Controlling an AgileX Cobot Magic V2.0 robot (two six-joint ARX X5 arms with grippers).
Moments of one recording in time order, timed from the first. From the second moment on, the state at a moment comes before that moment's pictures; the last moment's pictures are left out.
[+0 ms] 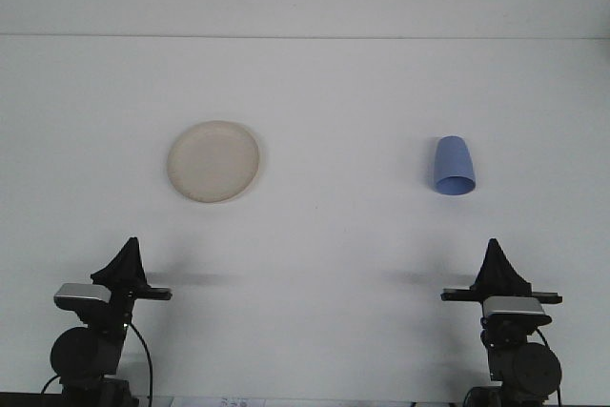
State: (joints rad) left arm -0.10 0.00 0.03 0.15 -0.05 -0.10; right arm 0.03 0.00 0.01 0.16 0.03 0.02
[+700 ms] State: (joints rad) left arm -0.10 0.00 0.03 0.15 -0.05 -0.10; right arm 0.03 0.11 0.22 -0.05 0.01 0.04
